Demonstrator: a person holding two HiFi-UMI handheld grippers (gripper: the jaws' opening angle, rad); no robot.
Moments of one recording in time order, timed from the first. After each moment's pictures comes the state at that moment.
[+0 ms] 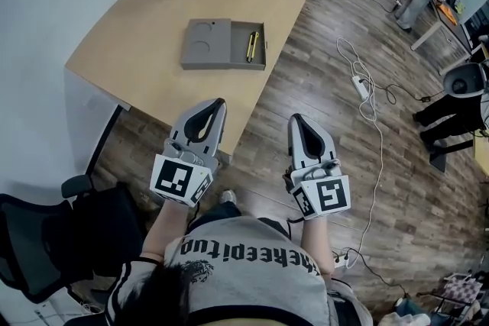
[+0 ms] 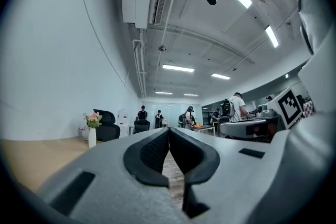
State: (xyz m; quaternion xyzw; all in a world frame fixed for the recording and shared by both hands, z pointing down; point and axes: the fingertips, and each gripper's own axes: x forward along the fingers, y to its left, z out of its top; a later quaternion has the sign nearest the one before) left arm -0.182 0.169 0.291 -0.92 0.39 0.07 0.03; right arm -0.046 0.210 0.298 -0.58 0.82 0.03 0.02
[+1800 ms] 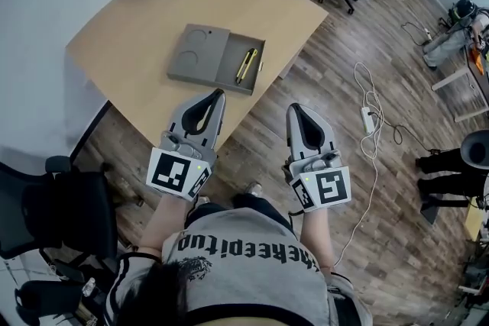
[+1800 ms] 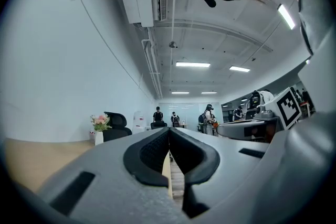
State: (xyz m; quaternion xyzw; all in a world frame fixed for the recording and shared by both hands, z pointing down) left arm -0.083 0.052 0.282 -0.87 0.49 0.07 0.04; right arm 0.053 0.059 0.289 -0.47 0.88 0.03 0.01
